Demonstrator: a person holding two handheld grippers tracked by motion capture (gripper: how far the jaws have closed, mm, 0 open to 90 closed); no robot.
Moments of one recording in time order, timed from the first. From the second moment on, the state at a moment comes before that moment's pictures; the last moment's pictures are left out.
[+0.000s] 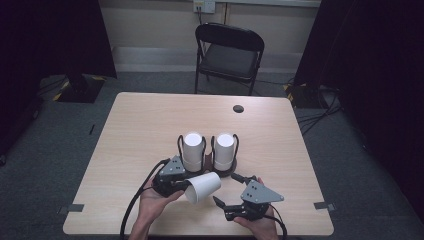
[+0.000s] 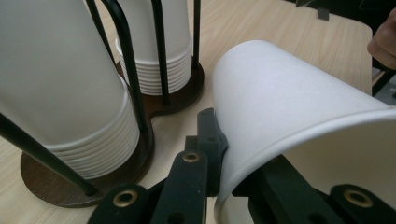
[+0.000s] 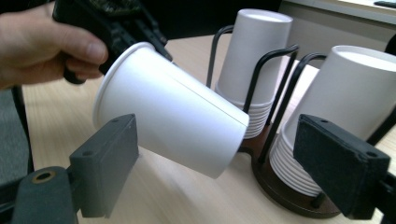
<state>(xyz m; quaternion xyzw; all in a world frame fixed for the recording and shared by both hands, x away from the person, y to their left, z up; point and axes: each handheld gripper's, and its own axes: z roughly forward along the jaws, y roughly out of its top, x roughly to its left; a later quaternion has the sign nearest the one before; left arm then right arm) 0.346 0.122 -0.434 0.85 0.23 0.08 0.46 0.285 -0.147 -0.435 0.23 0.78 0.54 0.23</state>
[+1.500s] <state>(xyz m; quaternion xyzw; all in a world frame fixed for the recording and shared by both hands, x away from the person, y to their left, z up) 0.357 0.104 -0.428 0.88 0.24 0.00 0.42 0.290 -0.082 -0.448 0.09 0.86 0.43 0.27</state>
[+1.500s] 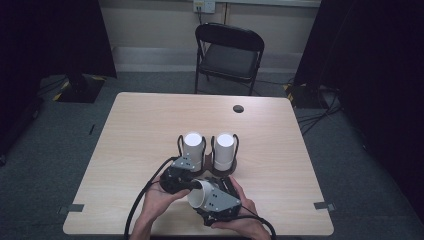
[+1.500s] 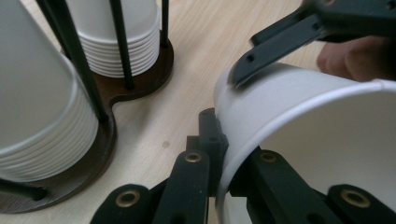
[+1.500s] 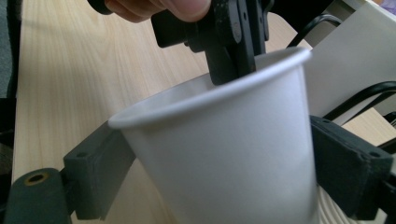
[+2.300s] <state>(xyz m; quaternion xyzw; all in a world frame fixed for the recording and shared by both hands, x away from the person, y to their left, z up) 0.357 0.099 -0.435 0.88 0.24 -0.02 0.42 0.287 -0.077 -0.444 0.09 0.84 0.45 0.29</state>
